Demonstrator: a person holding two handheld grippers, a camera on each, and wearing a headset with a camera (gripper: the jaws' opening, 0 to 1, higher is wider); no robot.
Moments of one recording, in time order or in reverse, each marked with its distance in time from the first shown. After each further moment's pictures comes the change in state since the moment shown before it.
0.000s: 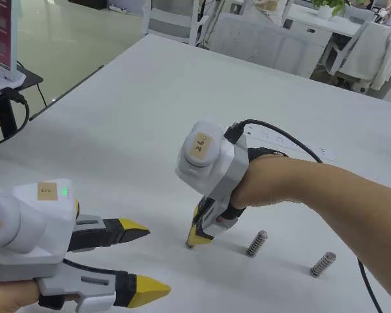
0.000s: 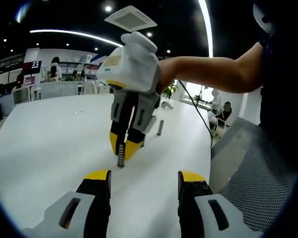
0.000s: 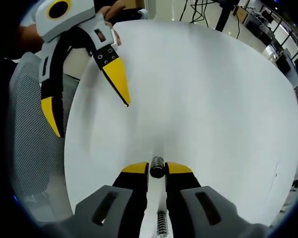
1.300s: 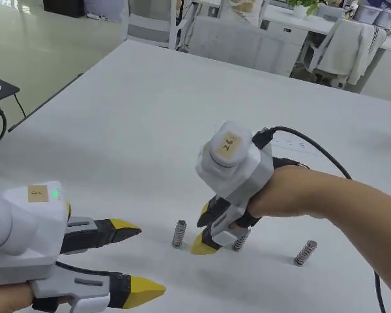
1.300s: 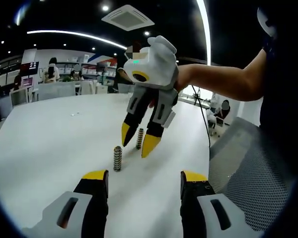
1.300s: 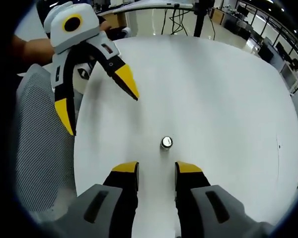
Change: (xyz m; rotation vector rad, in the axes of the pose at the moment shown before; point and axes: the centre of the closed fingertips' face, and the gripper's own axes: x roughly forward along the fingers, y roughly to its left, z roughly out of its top) left arm 0.007 -0.007 0.007 0.015 0.010 -0.015; right arm -0.029 0.019 -0.023 0.170 -0.171 -0.055
